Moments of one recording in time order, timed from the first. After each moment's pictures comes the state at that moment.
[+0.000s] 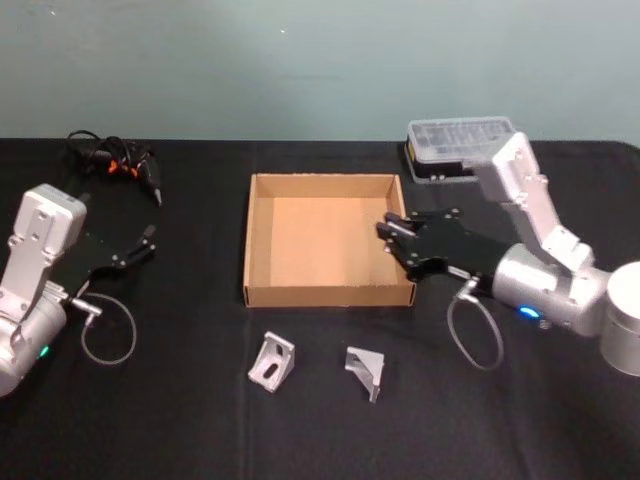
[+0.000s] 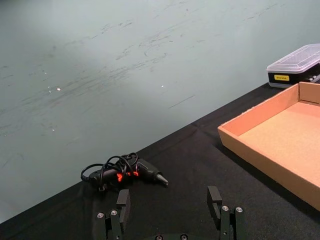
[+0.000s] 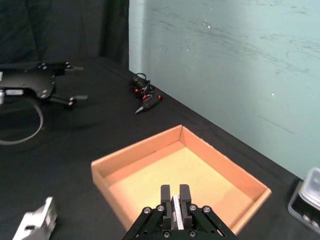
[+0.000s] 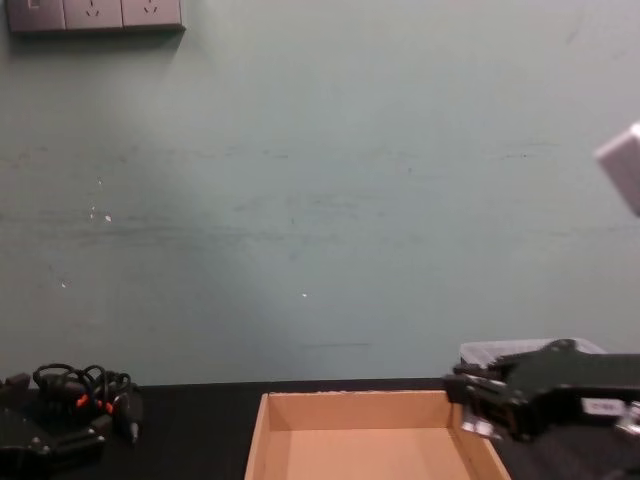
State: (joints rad) left arm -0.20 0.60 0.45 -1.41 -0.25 -0.12 0.03; right arm 0.34 0.49 -0.45 -1.48 0.28 0.12 0.50
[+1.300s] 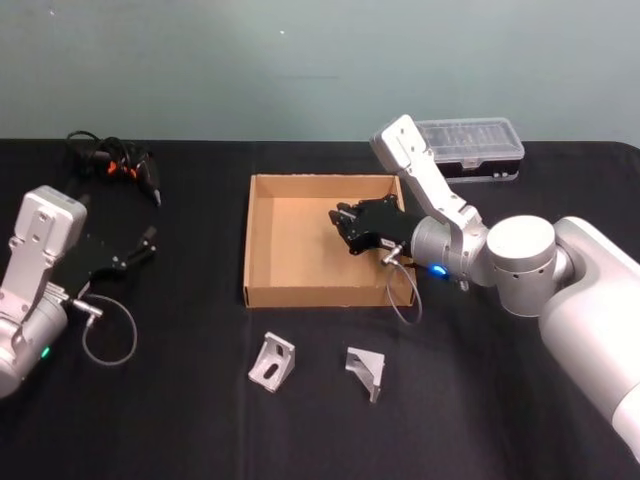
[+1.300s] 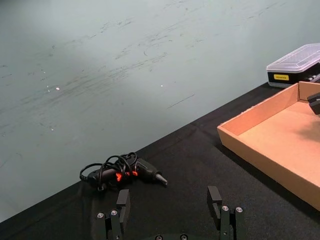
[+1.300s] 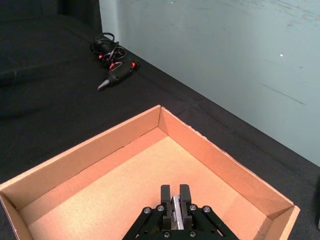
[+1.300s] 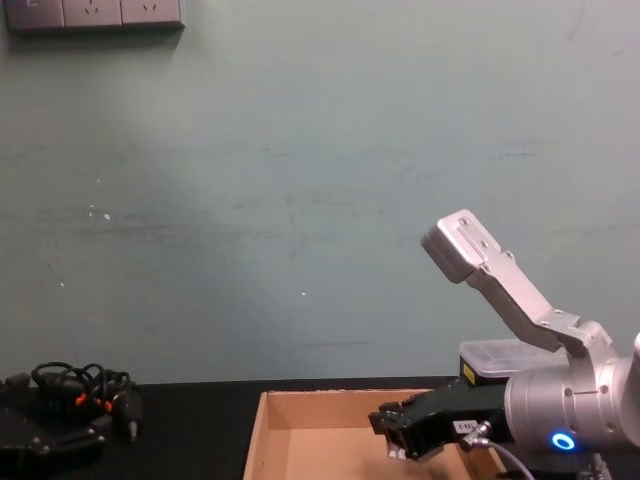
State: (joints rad) left arm -0.20 0.60 0.45 -1.41 -0.25 -0.12 0.03; right arm 0.68 0.18 -0.54 -0.86 0.12 0.08 0.47
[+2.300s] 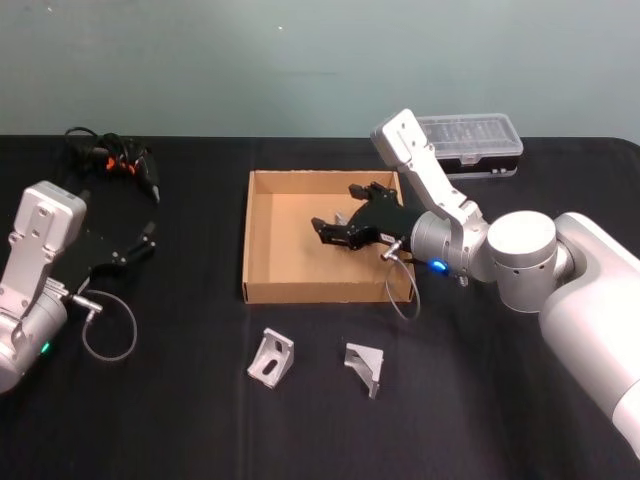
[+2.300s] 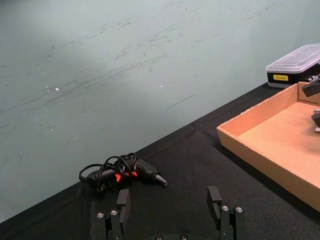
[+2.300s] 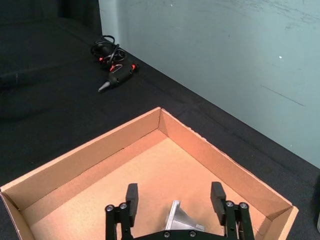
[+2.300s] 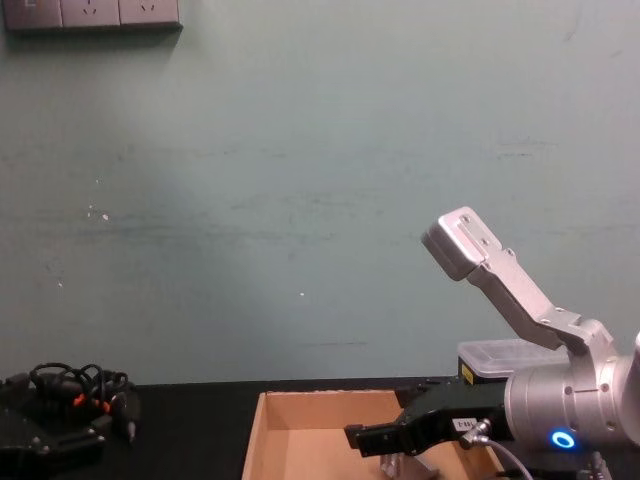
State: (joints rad) left arm -0.20 0.60 0.45 -1.41 -0.25 -0.12 0.03; right arm 0.67 0.18 -0.54 -0.87 0.13 0.08 0.48
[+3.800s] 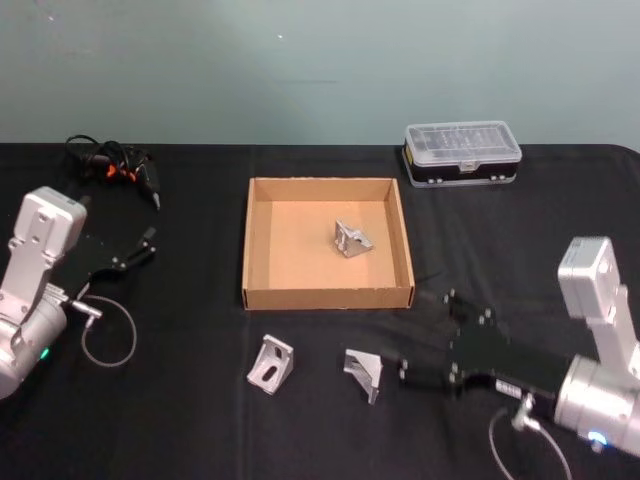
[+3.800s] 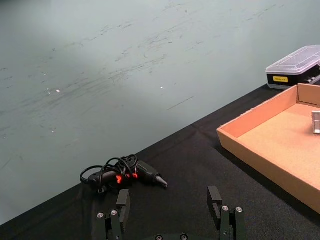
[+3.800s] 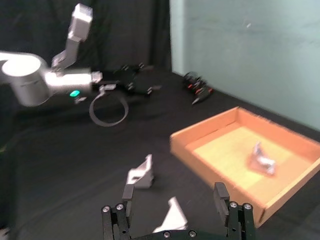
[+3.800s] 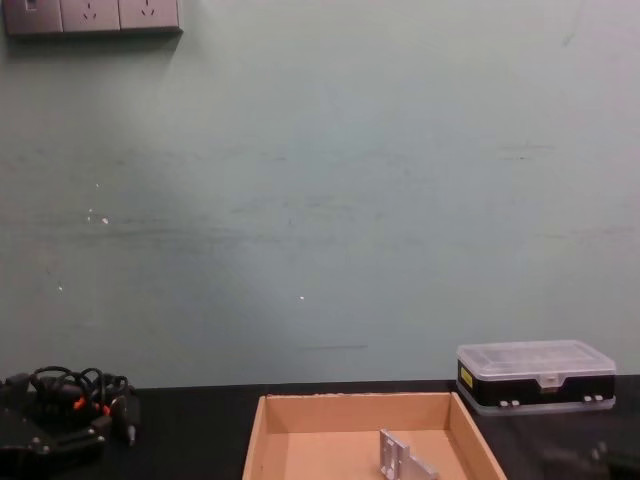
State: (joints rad) left arm -0.20 0.60 0.45 -1.41 -0.25 -0.12 0.03; right arm -0.03 0.65 -0.32 -1.76 0.44 0.03 0.59
